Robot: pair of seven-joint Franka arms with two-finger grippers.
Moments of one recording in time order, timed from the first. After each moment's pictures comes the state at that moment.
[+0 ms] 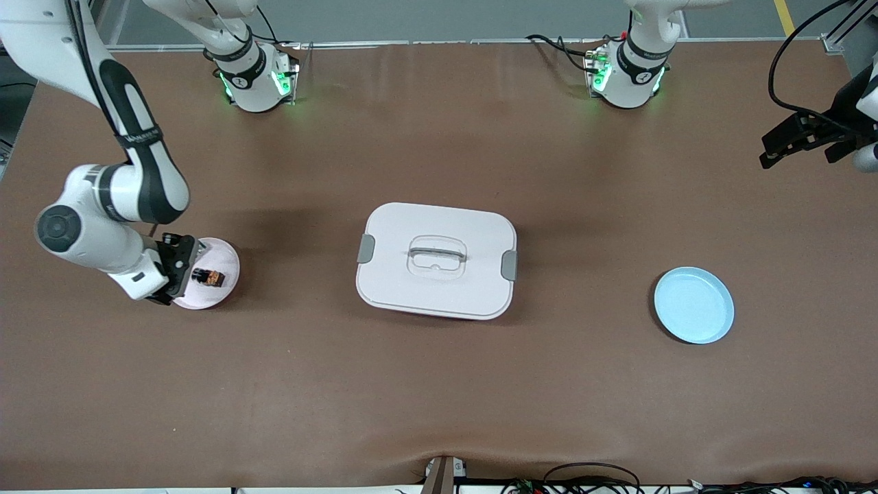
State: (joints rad) left arm 0.05 -0.06 -0.09 -1.57 0.02 1.51 -0.11; right arm -0.11 0.35 0.03 -1.95 -0.06 2.21 -1.44
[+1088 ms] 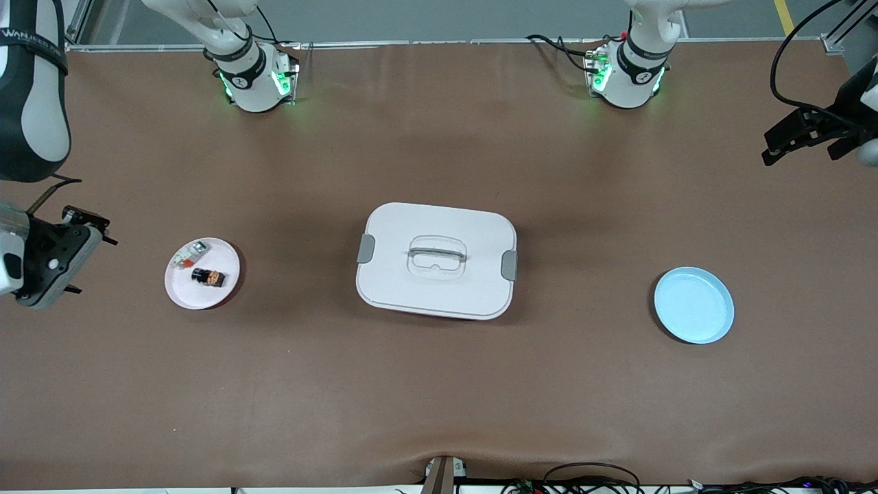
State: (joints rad) left arm 0.05 -0.07 -0.09 -1.57 0.02 1.51 -0.11; right arm -0.08 0.32 0.05 -1.36 -0.08 1.63 -1.03
